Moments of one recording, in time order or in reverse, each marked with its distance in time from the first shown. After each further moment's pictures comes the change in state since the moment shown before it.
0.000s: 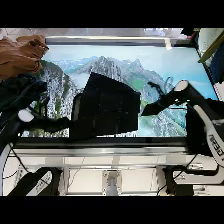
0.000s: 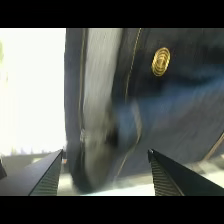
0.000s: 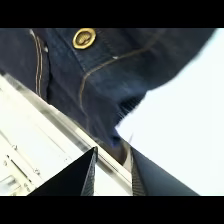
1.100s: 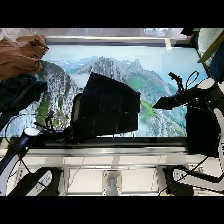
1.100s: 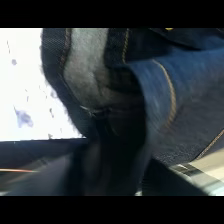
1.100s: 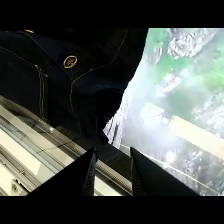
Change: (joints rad) left arm 0.030 -0.047 -0.275 -0.320 0.205 0.230; right arm -0.155 0.103 0.000 0.048 0.013 0.010
